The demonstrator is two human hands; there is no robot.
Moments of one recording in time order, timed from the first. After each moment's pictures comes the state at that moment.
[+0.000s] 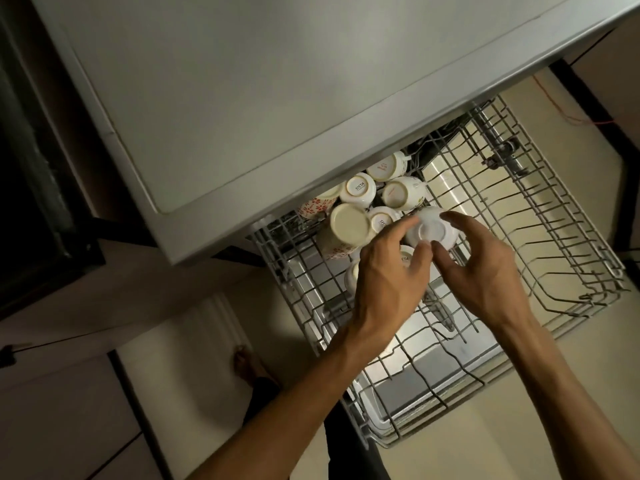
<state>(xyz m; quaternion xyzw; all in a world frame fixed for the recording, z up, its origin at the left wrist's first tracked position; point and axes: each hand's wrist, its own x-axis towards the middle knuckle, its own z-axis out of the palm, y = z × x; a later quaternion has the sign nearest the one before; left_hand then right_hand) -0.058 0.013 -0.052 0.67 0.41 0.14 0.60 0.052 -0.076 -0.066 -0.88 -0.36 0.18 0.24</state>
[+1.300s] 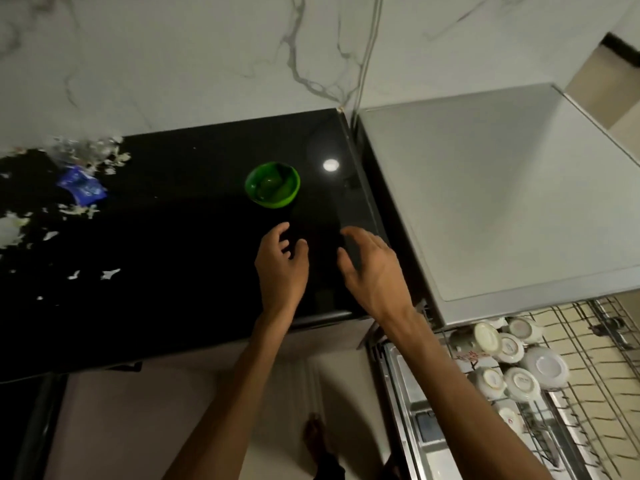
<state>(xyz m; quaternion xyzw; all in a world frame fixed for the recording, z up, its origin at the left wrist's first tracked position) -0.406 0.249 0.116 0.53 0.63 0.41 0.39 -0.274 0.191 0.131 -0.70 -0.60 0.17 0.35</state>
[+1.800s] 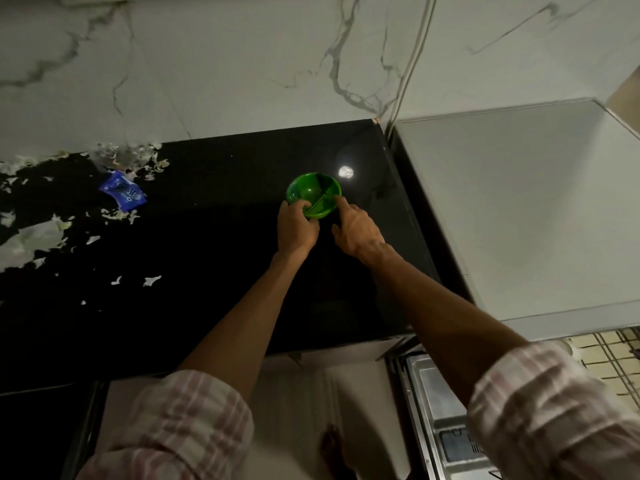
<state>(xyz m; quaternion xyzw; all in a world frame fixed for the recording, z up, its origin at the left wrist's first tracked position) -0.441 0.394 0.081 0.66 0.65 0.26 0.28 -0.318 0.344 0.106 -0.73 -0.62 0.24 0.16</state>
